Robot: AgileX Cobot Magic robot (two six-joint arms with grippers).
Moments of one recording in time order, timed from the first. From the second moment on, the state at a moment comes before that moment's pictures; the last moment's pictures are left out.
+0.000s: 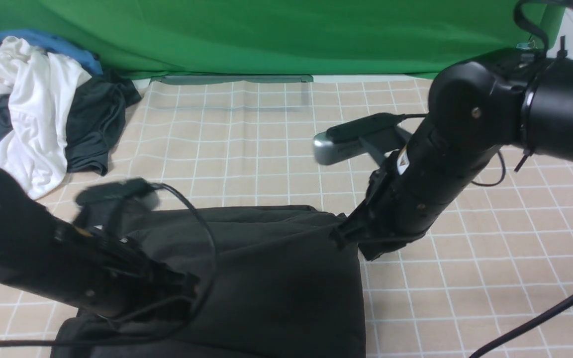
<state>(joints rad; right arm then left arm) 0.61 1.72 -1.28 0.16 0.92 0.08 -0.30 1.34 -0.65 -0.58 0.71 0.31</state>
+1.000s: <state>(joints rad) 0.60 1.97 -1.49 0.27 0.92 0.01 -0.41 1.21 -0.66 -0.29 0.70 0.01</state>
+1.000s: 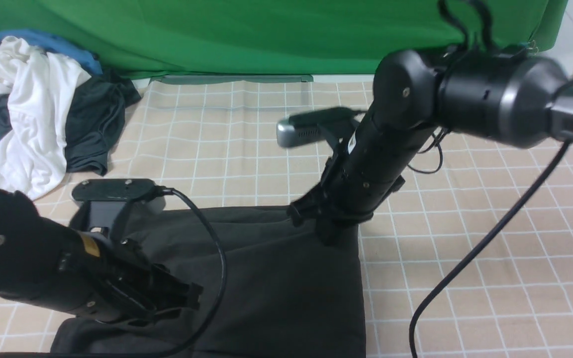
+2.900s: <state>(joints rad) 0.45 1.72 -1.17 0.33 0.69 0.02 -0.41 0.41 -0.66 -0.21 1.00 -0.20</state>
